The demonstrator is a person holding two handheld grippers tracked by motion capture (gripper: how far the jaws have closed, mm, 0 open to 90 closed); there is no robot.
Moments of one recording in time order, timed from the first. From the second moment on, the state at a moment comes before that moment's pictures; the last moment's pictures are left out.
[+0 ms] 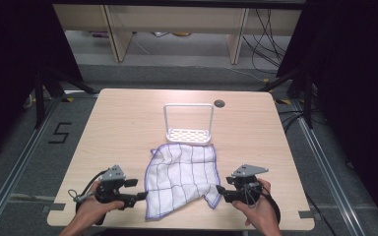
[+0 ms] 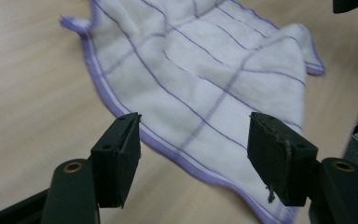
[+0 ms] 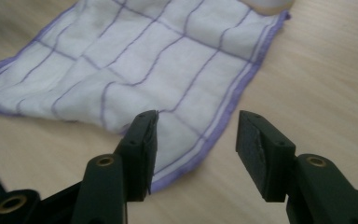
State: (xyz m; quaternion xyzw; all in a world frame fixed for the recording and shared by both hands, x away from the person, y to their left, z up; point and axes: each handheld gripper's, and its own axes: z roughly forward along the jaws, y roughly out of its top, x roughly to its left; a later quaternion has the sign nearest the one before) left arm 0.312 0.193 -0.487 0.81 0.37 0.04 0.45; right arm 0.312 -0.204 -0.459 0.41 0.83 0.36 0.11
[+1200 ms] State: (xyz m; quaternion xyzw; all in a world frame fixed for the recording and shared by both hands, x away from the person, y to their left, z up) left arm 0.272 0.158 -0.503 0.86 0.25 0.06 0.44; right arm 0.291 -0.201 -0.478 0.35 0.87 0.32 0.10
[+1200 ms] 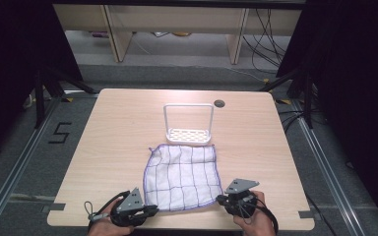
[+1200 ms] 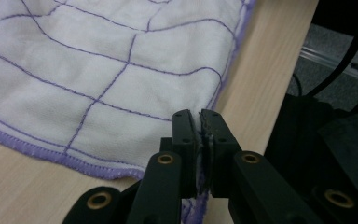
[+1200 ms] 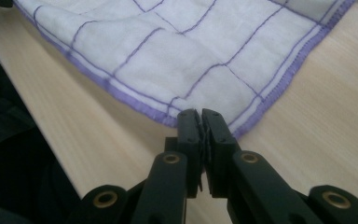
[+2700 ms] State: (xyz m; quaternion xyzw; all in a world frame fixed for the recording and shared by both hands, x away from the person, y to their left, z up) left arm 0.409 0.201 -0.479 0.81 0.39 0.14 0.42; right arm 0.420 -0.193 -0.455 0.43 0.83 0.32 0.15
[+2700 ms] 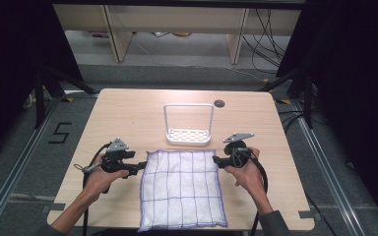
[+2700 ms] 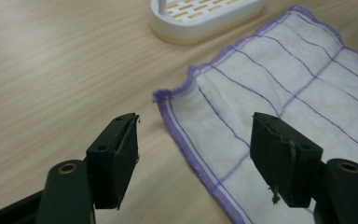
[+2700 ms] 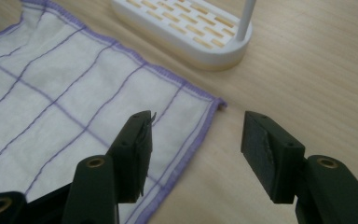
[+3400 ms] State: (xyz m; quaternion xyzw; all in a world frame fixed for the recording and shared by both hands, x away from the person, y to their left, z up) left arm 0.451 0.189 -0.488 0.83 0.38 0.12 0.40; right arm 0.465 -0.185 -0.475 0.46 0.83 0.30 0.12
